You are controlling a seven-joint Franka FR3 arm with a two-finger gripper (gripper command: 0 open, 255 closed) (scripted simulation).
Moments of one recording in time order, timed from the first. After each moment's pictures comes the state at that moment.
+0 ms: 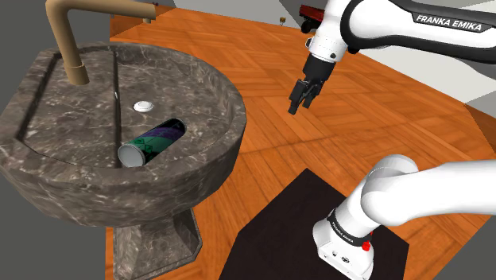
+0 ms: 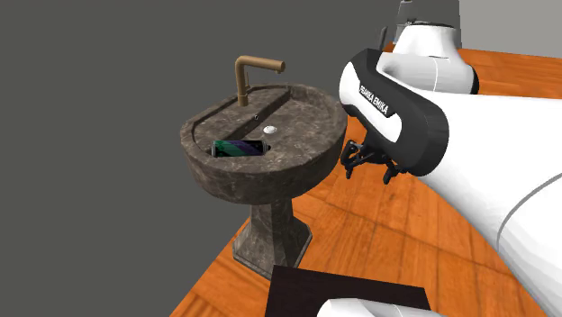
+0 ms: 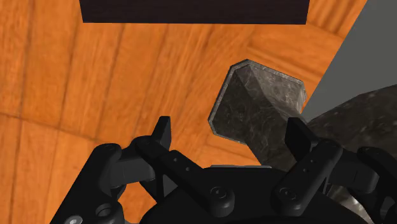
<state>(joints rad) 0.00 -0.75 0.00 -2.44 0.06 1.69 -0.02</state>
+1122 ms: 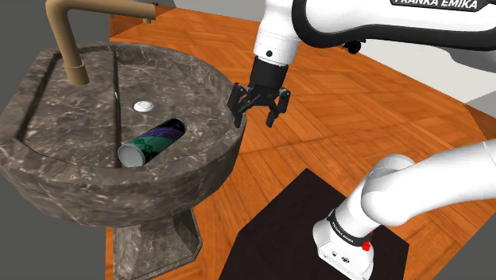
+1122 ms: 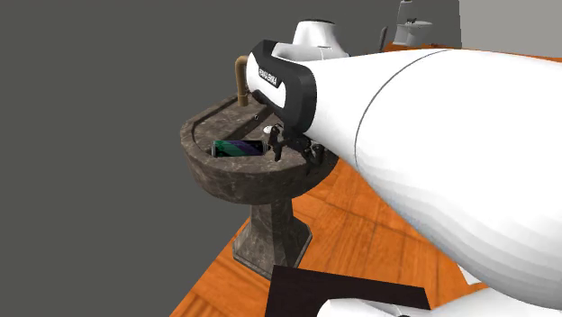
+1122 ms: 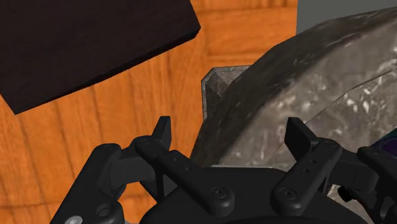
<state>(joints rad) 0.00 -0.52 0.37 -2.26 0.31 1.72 0.69</state>
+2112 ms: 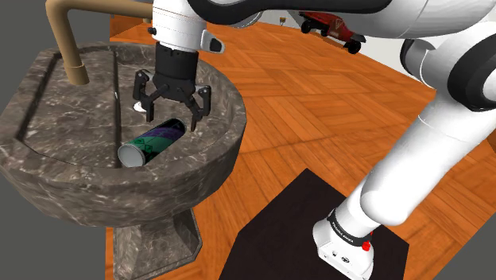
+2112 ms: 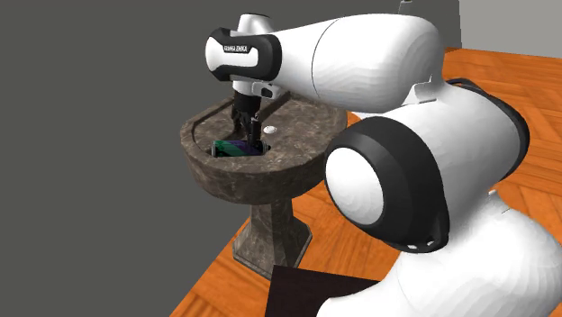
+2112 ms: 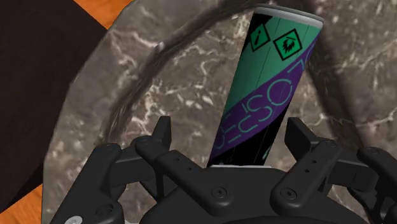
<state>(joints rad) -0.01 0.06 0.65 -1.73 0.18 1.79 1.45</state>
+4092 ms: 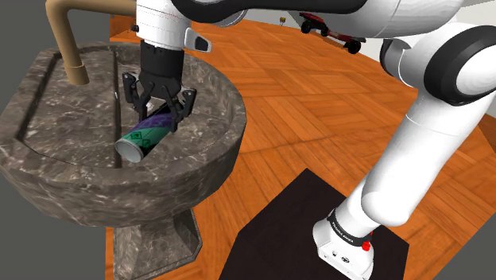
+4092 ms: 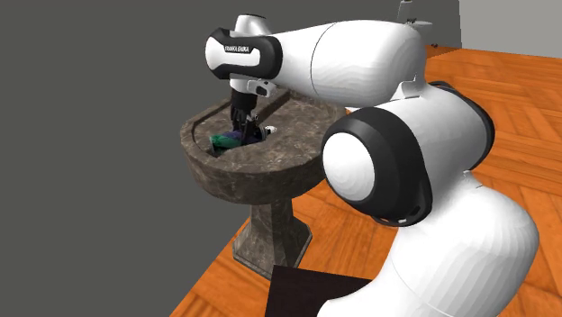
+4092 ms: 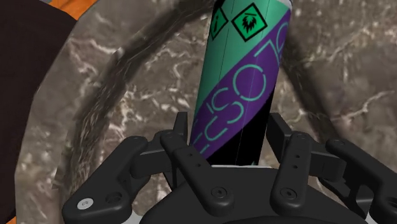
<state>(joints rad) 0.02 0.17 0.65 -1.63 0.12 1.79 1.55</state>
